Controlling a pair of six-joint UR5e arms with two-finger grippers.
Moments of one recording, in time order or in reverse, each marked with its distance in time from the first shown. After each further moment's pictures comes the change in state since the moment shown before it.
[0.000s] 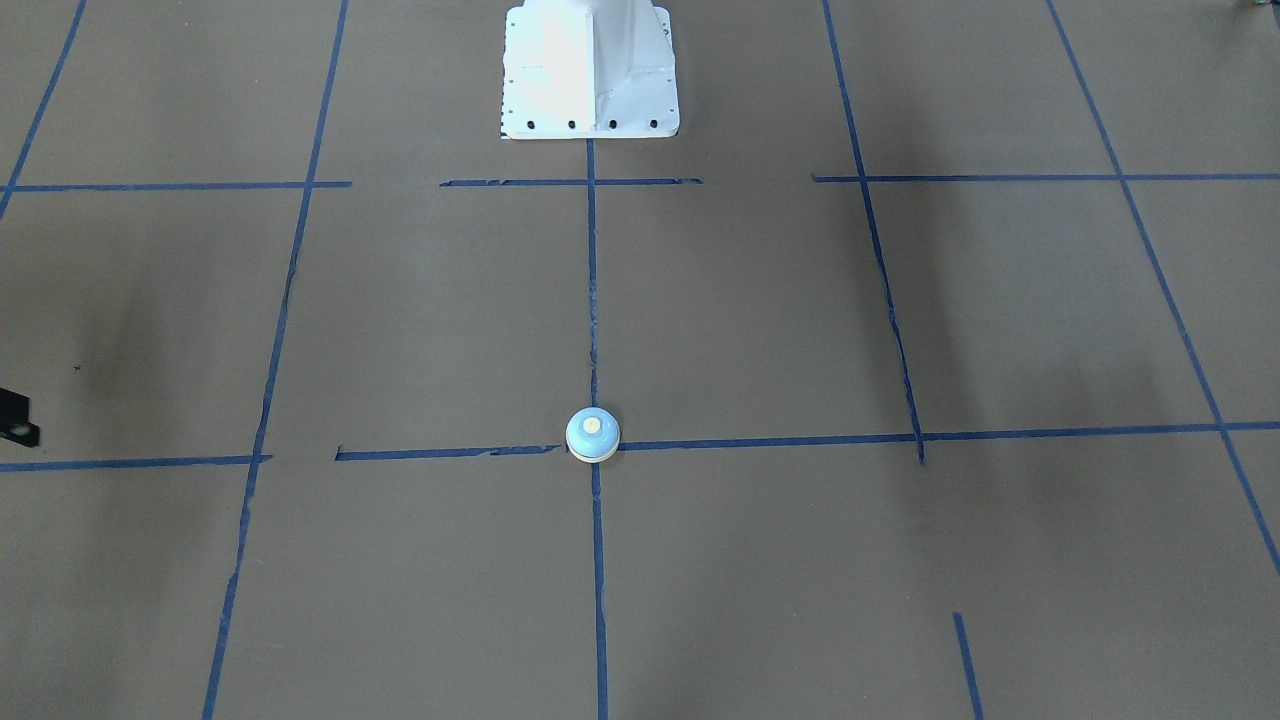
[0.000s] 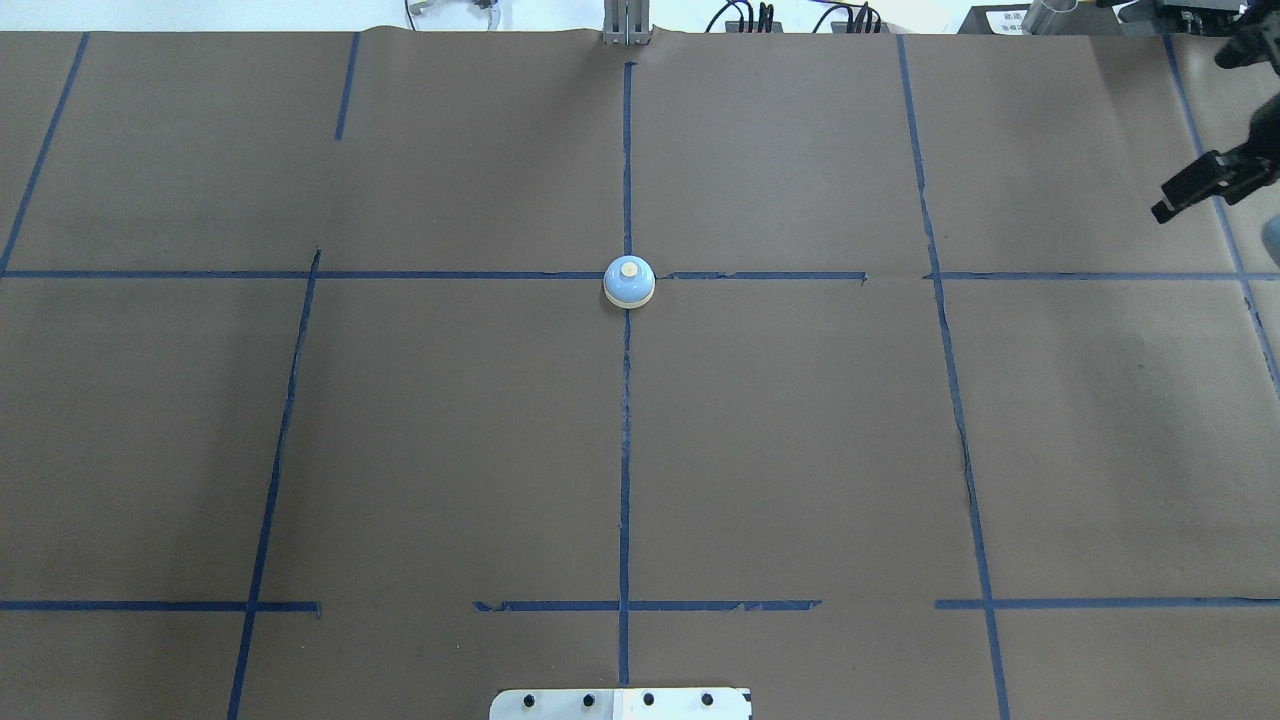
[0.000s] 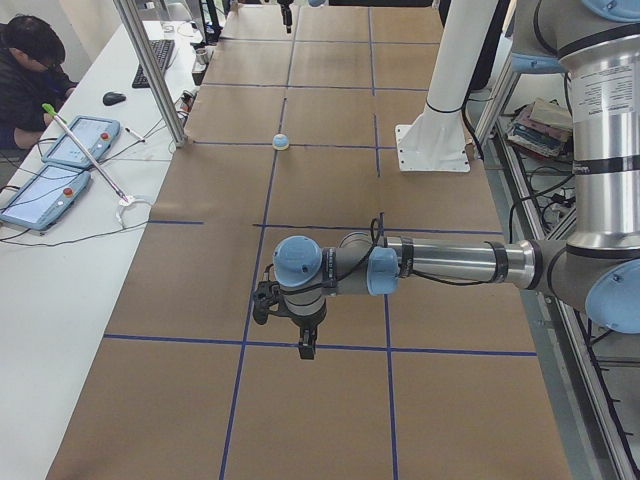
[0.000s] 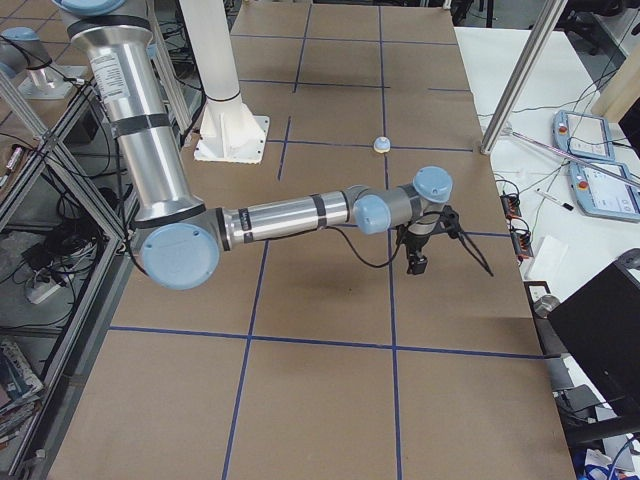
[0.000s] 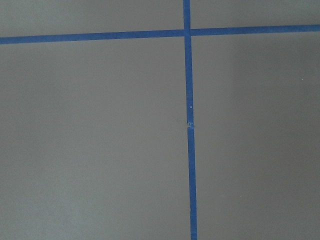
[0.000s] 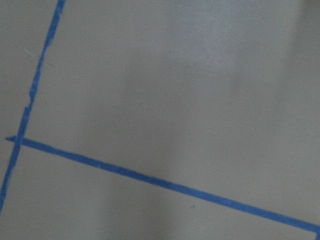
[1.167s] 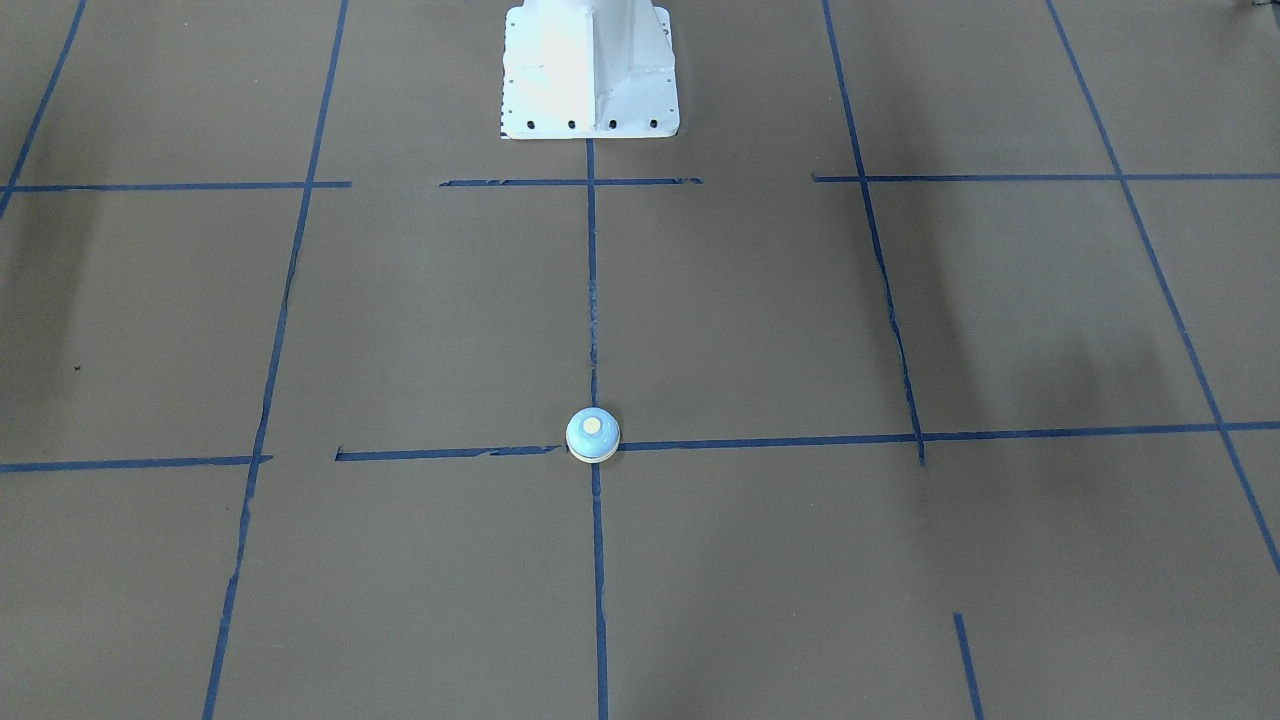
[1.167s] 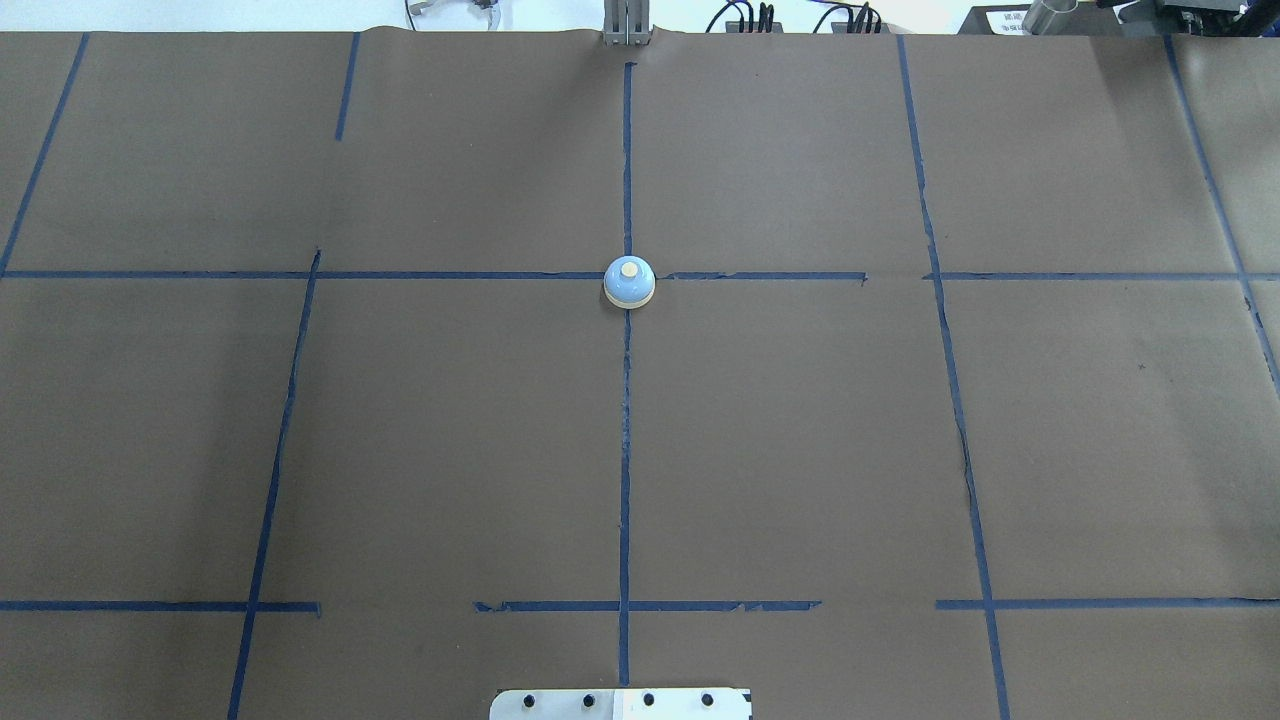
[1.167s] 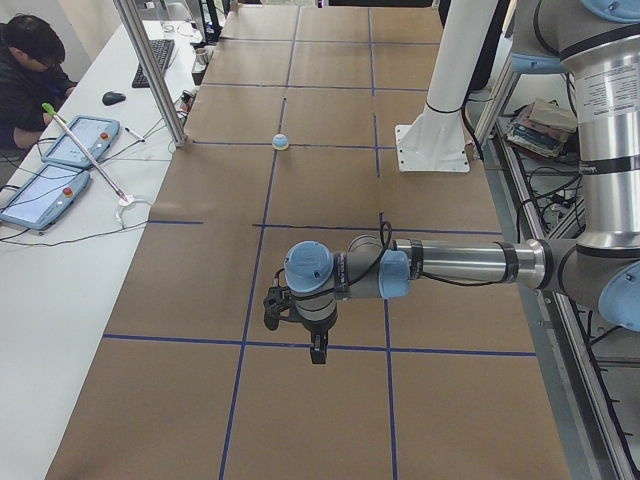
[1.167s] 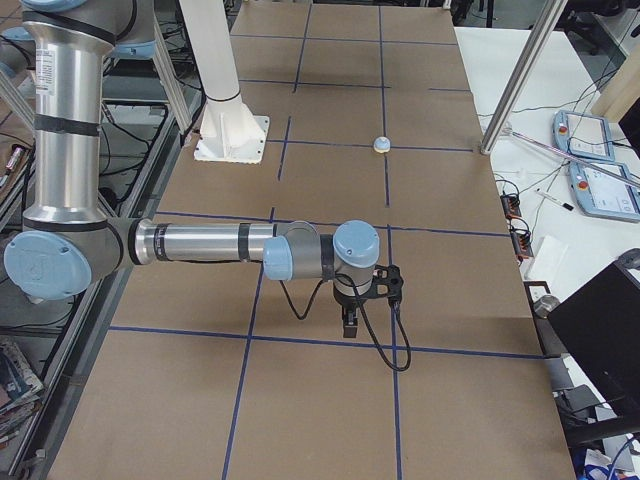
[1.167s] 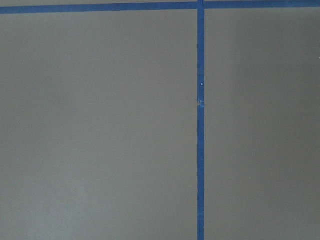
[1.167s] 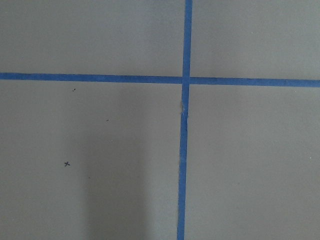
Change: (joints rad) left arm 0.000 0.034 -0.023 0.004 0.001 0.006; right arm 0.176 -0.259 0.150 -0.065 0.008 -0.024
